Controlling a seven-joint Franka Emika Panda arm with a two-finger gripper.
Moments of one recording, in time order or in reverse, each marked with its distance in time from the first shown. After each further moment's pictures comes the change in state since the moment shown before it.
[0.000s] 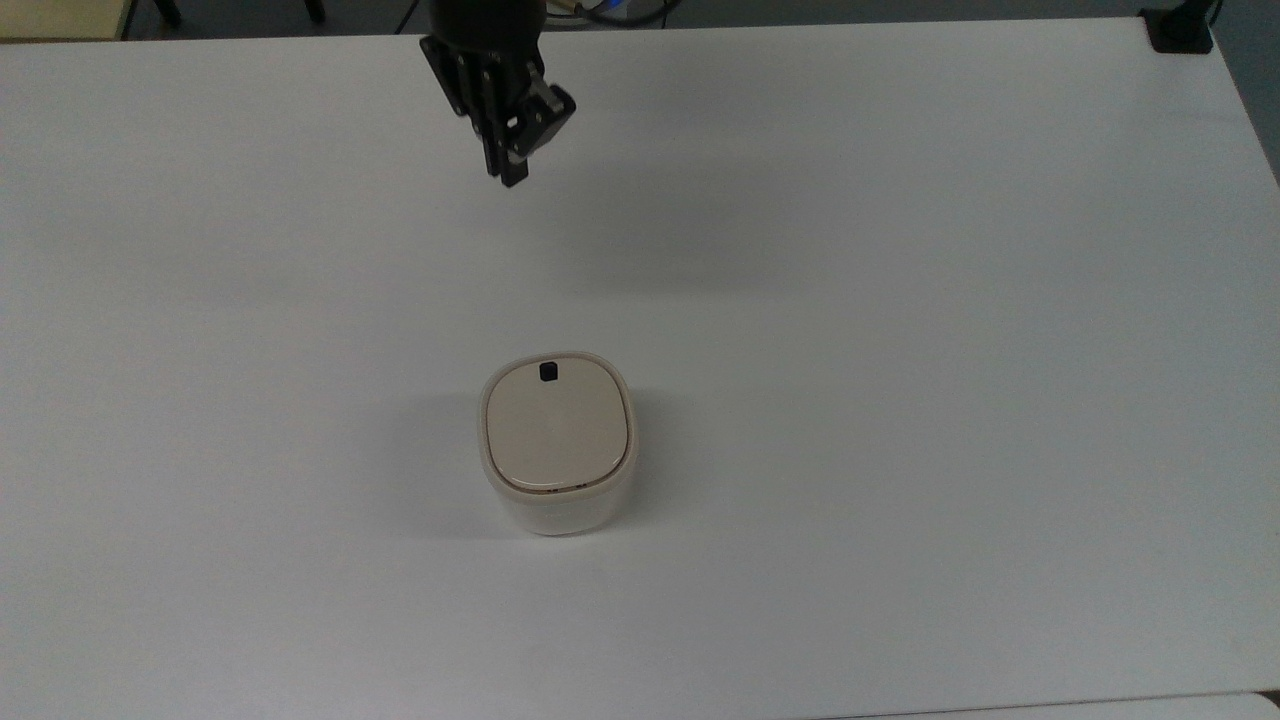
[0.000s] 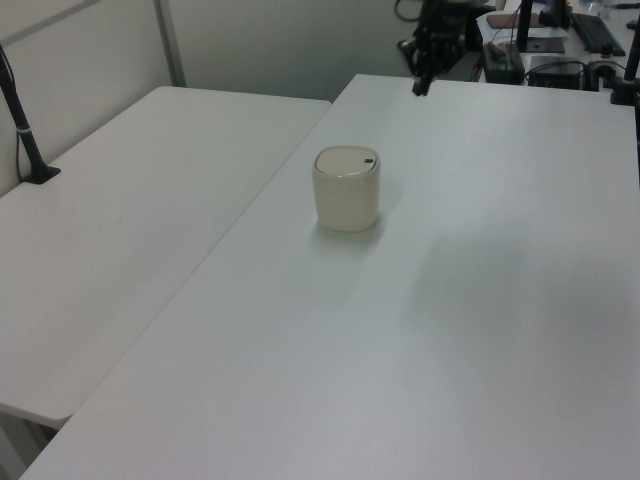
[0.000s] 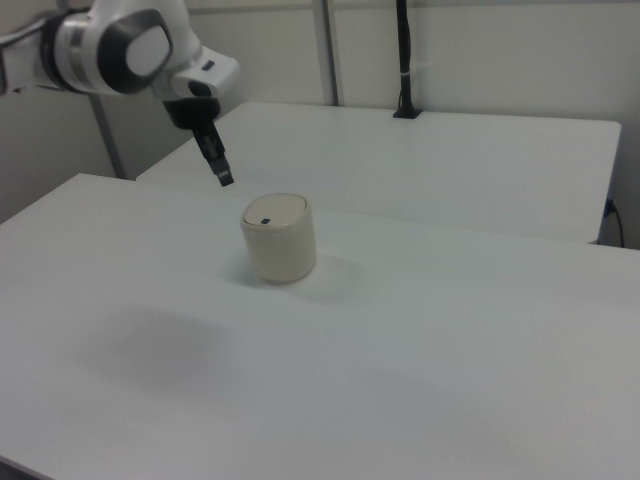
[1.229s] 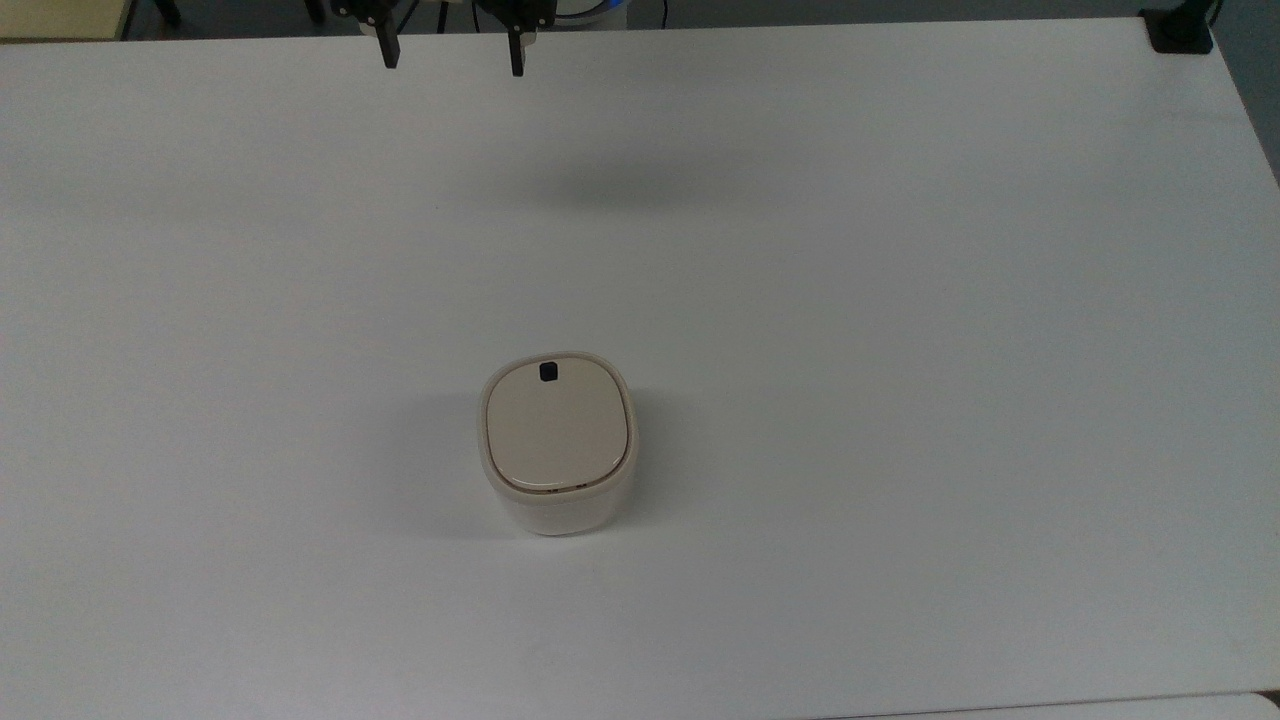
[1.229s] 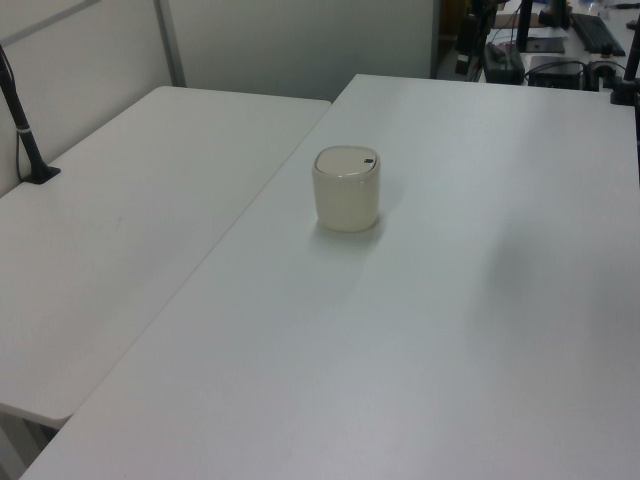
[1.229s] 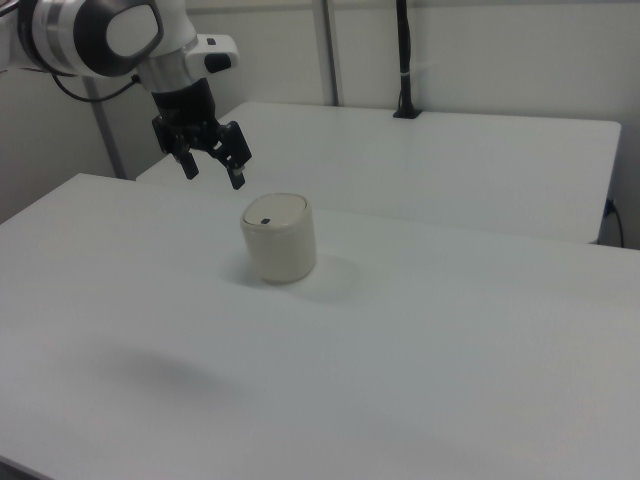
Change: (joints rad) arm -0.063 -0.112 0.002 -0.039 -0.002 -0.165 -0.766
